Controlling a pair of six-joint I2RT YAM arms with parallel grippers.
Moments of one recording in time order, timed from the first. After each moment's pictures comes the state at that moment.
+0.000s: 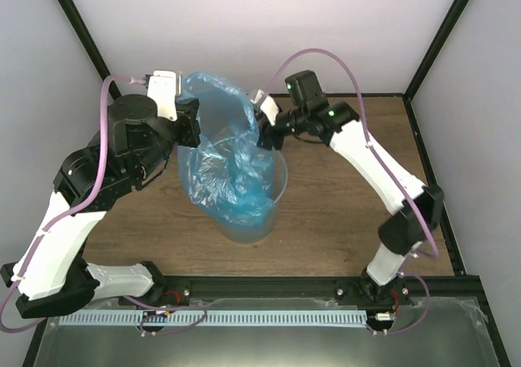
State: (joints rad) left arm -0.83 1.22 1.90 -0.96 -0.47 -0.31; right arm 0.55 1.76 1.84 -0.75 -0.68 -0.36
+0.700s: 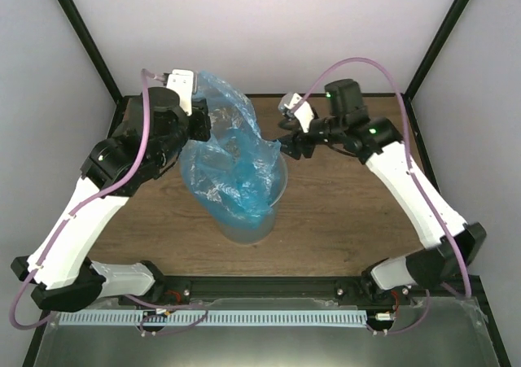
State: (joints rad) left arm -0.77 1.25 1.80 -0.89 -0.42 -0.27; right arm 0.51 1.44 1.58 -0.78 -0.62 -0.40
